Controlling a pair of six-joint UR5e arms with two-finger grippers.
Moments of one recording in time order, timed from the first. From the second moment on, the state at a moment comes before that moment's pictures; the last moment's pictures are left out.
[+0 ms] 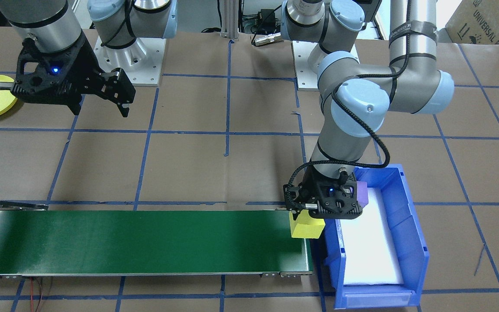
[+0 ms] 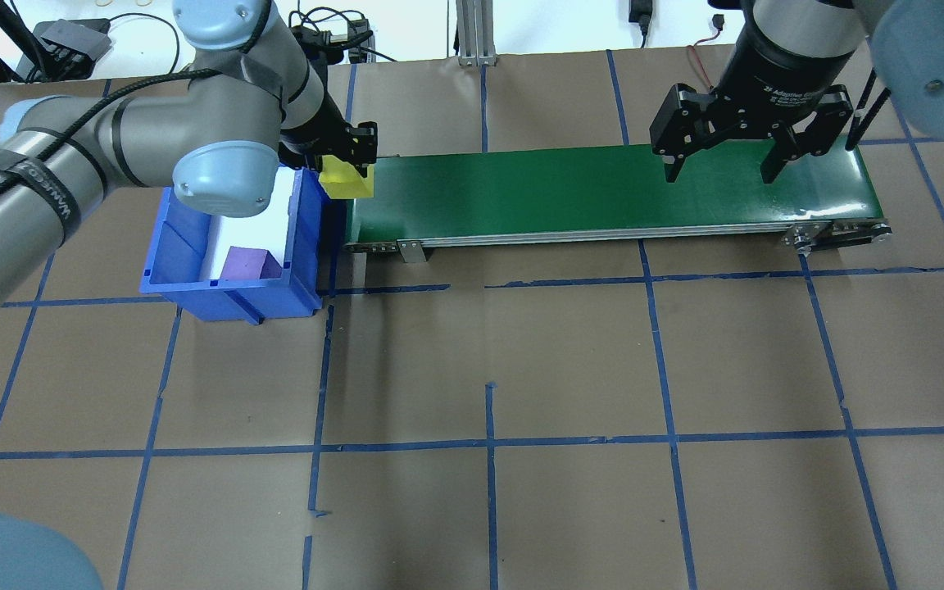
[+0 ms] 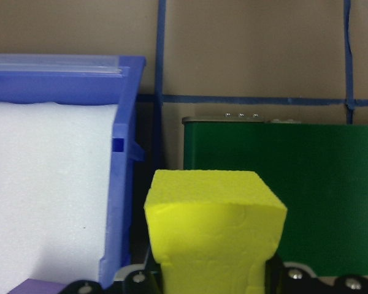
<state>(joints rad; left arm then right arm) -1.66 -1.94 -1.62 -0.95 1.53 -0.09 1.57 -1.55 1.54 -1.56 -1.54 0.05</state>
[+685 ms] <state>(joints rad) -1.68 -1.99 -1.62 -0.84 1.52 -0.09 1.50 -1.55 1.53 -1.56 -1.51 -0.01</state>
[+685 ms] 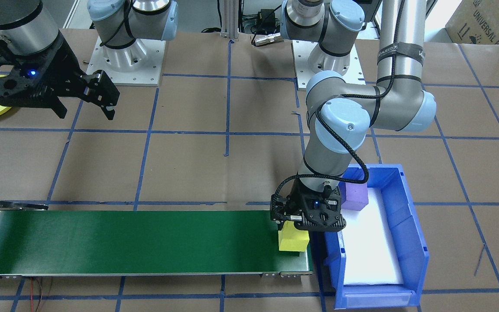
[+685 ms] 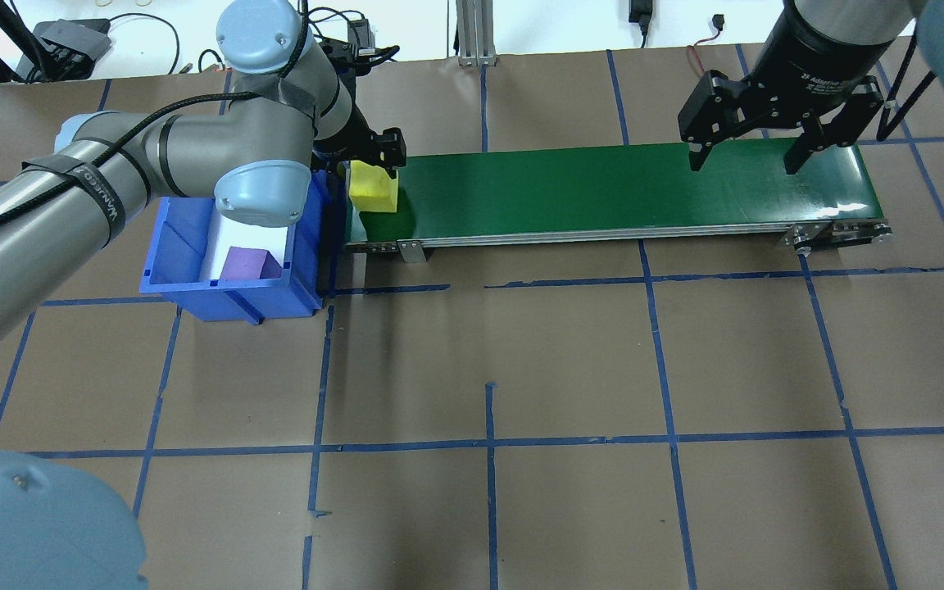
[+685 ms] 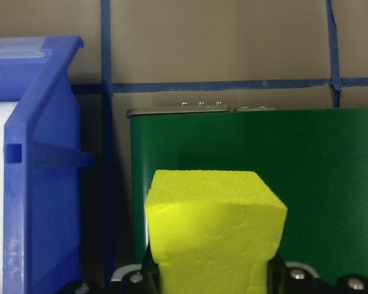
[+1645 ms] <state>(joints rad) -1.43 -1.91 -1.62 -0.96 1.63 0.06 1.37 -1.54 1.50 -1.55 -1.51 -0.16</state>
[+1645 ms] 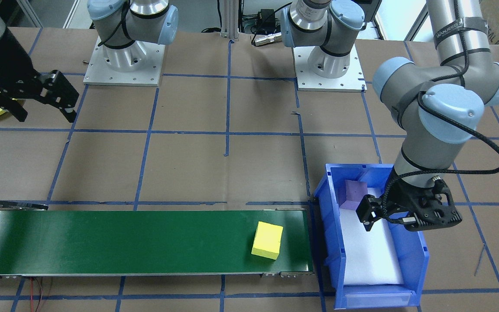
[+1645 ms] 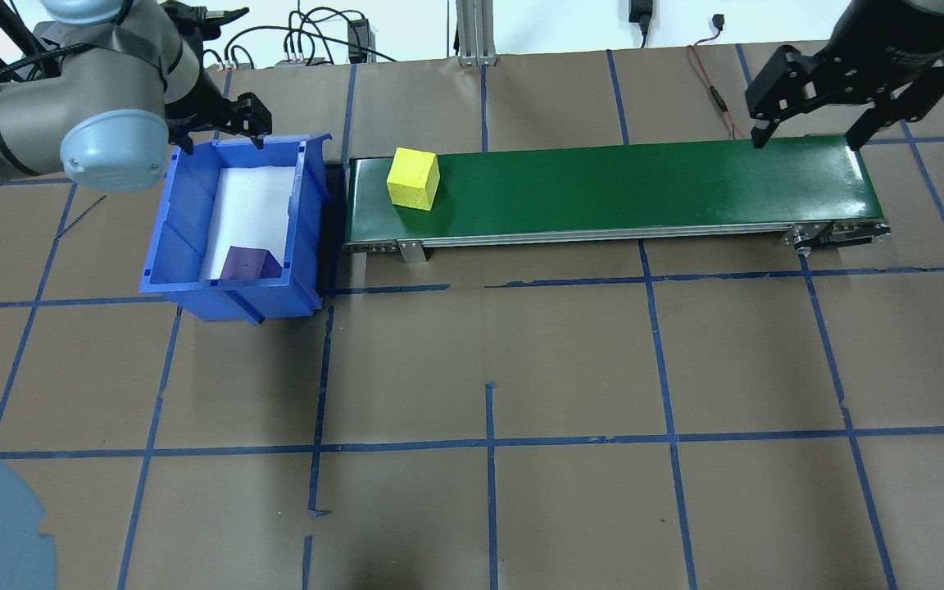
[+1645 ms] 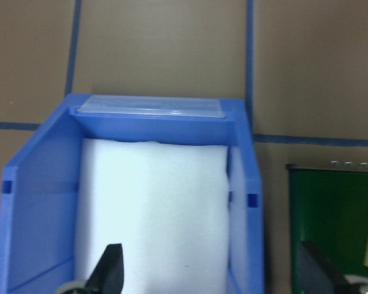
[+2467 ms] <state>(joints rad) -1.39 -1.92 -1.80 -1.00 1.59 0.08 1.28 -1.23 1.38 -1.74 -1.45 -0.32</state>
